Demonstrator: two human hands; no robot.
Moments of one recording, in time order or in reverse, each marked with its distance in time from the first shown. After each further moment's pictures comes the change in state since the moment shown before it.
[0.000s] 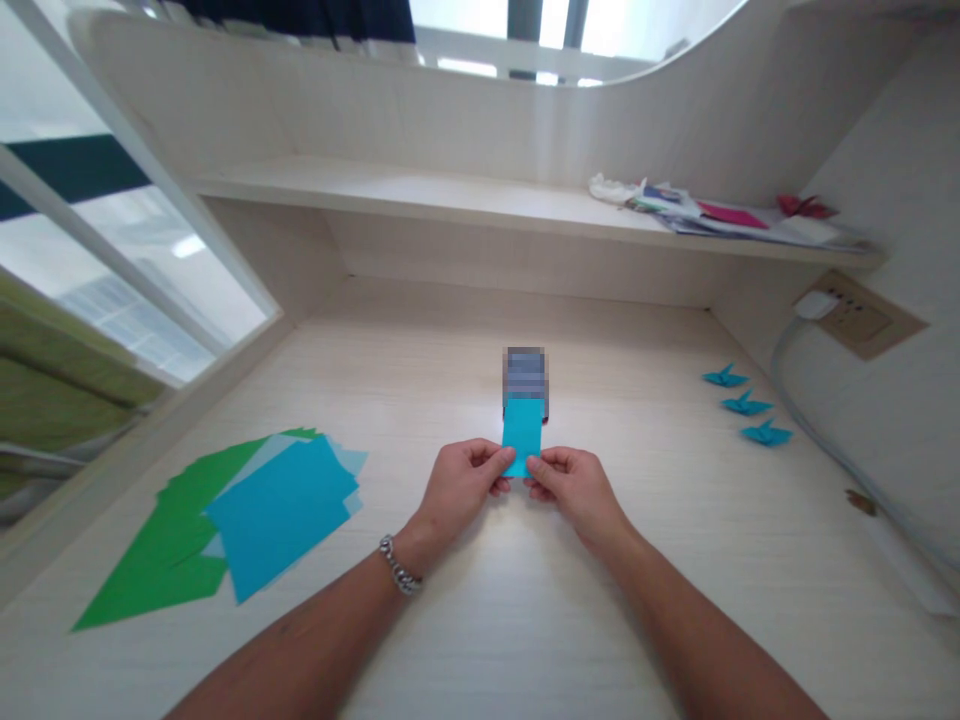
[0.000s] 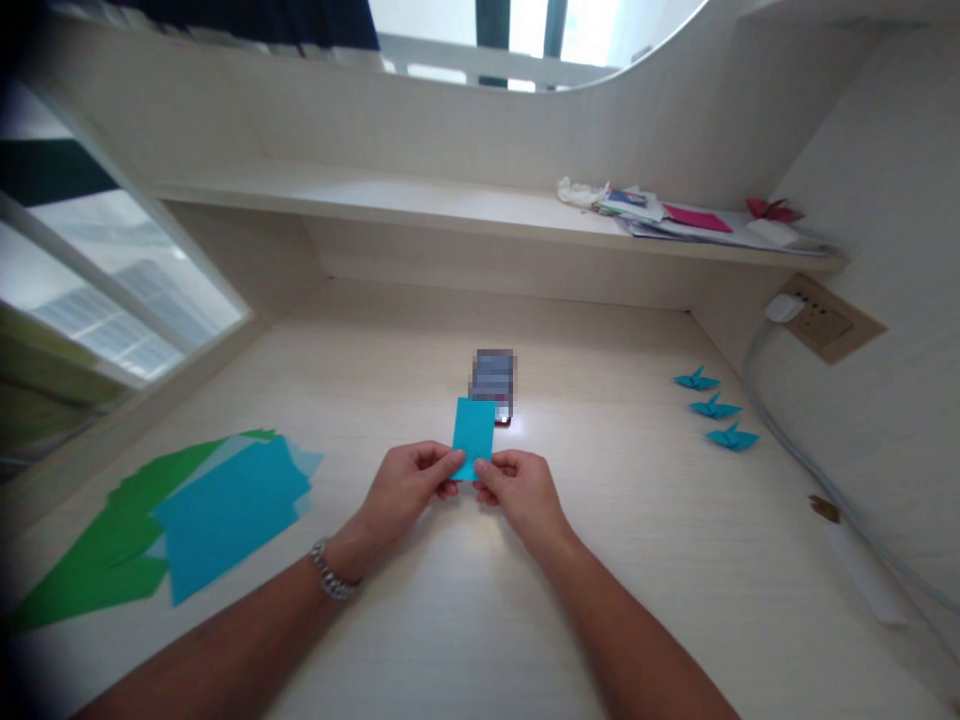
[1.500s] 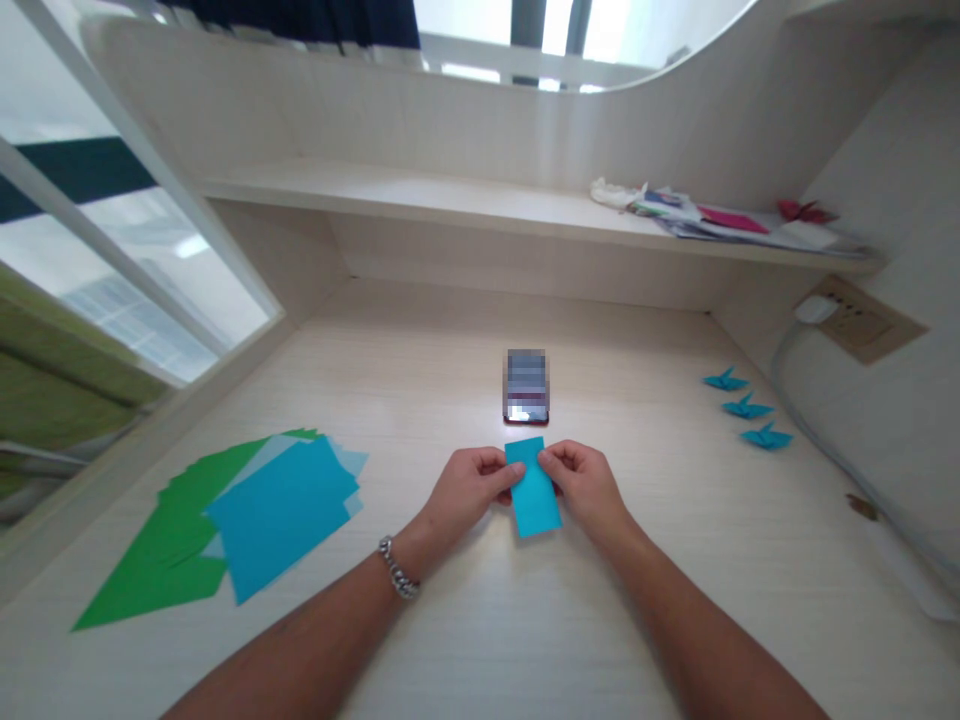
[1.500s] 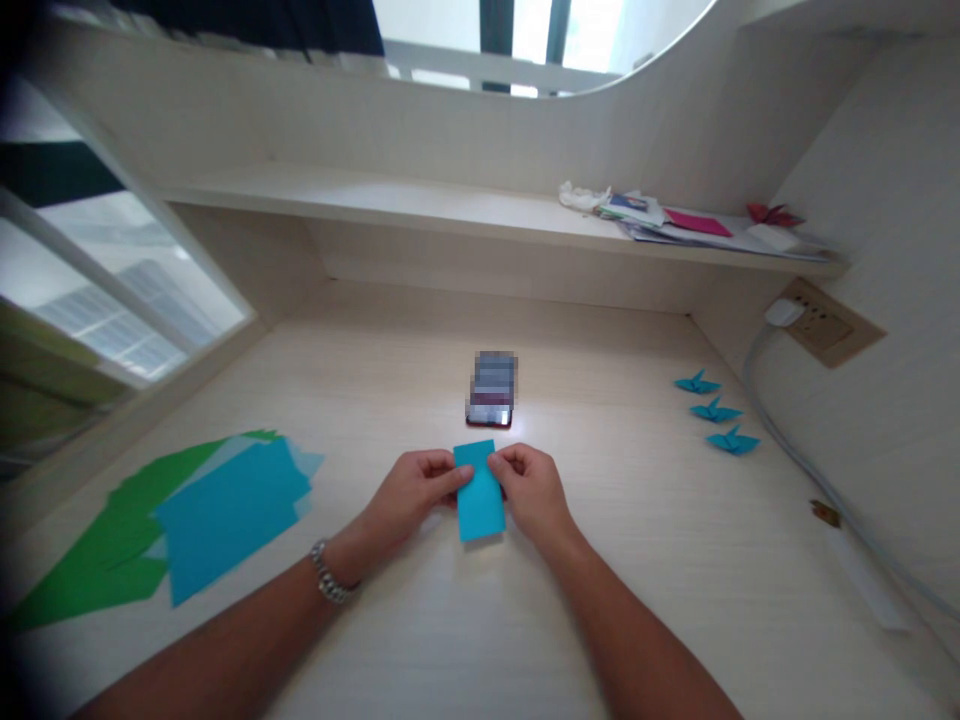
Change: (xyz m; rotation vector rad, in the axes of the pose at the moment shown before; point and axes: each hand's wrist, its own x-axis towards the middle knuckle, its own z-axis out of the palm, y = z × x) left_hand 0.000 -0.002 0.004 -0.200 -0.185 -0.113; right_hand 0.007 0.000 -0.012 -0.083 0.012 -0.138
